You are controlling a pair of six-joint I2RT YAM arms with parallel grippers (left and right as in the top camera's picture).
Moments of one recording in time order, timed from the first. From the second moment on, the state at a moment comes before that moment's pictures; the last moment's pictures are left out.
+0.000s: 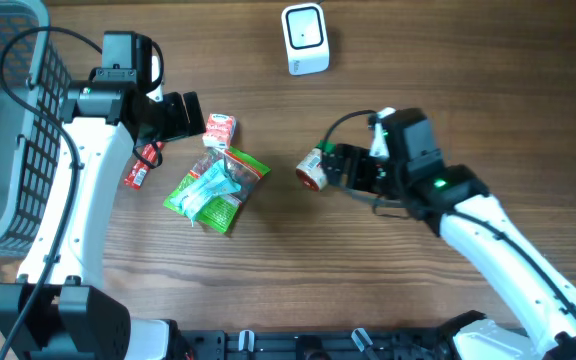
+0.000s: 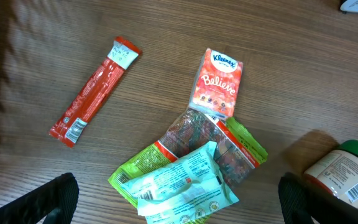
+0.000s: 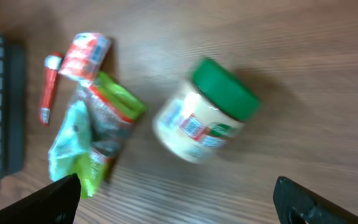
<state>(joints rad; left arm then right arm) -0.05 1.59 1.46 -1.07 0.02 -0.28 0.44 1.34 0.90 -0.44 -0.24 0.62</state>
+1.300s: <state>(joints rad) -0.05 1.59 1.46 -1.07 0.02 -0.28 0.49 2.01 1.66 -1.02 -0.12 0.90</state>
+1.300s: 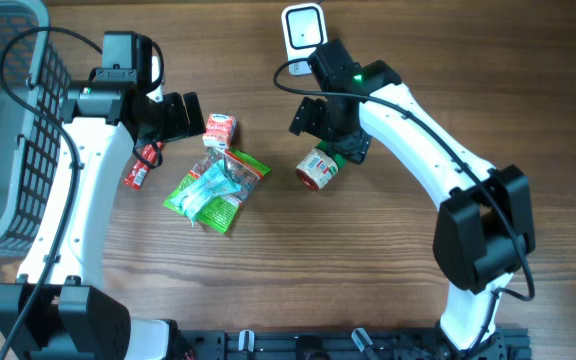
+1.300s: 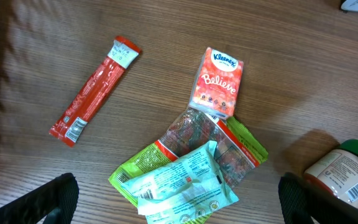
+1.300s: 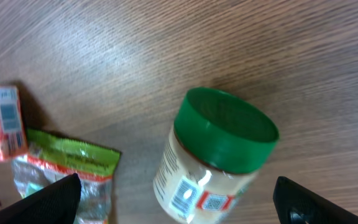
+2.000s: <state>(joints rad) -0.05 1.59 1.46 -1.07 0.02 -0.28 0.50 2.06 1.54 -0.95 -0.14 0.98</state>
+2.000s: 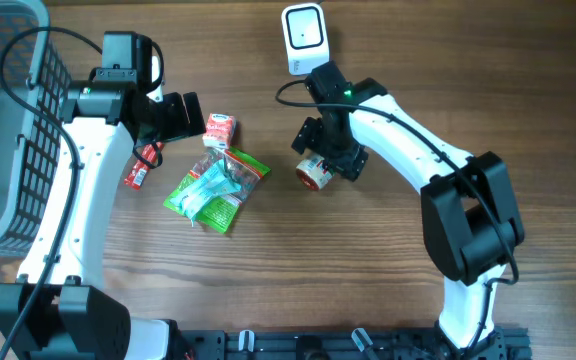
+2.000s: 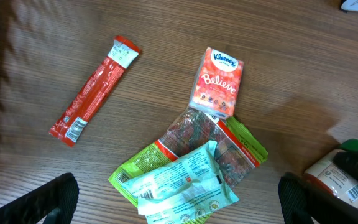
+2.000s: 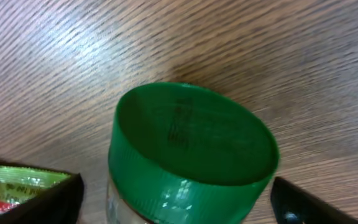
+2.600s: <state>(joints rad) -0.05 1.59 1.46 -1.07 0.02 -0.28 0.51 2.06 1.54 -1.04 -0.15 0.64</state>
